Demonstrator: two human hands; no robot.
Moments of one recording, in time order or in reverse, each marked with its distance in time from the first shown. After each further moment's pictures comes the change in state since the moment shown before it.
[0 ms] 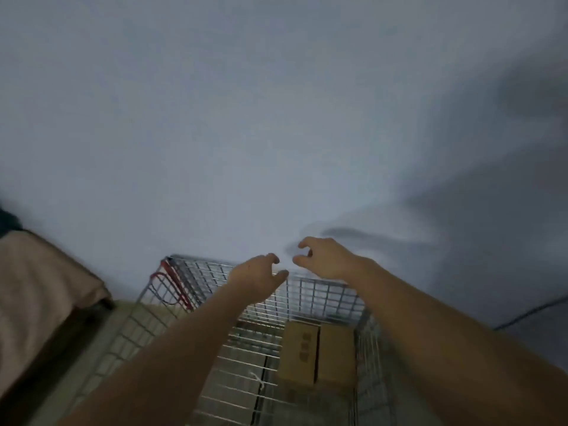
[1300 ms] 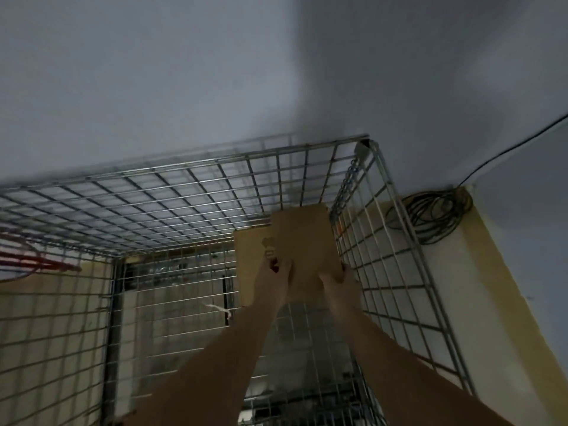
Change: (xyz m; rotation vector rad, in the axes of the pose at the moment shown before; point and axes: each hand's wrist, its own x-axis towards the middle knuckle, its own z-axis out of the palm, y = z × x) left_hand 0.114 -0.030 0.464 -0.787 -0.226 -0.443; right_hand 0.074 0.283 0.393 1.067 0.421 1.024
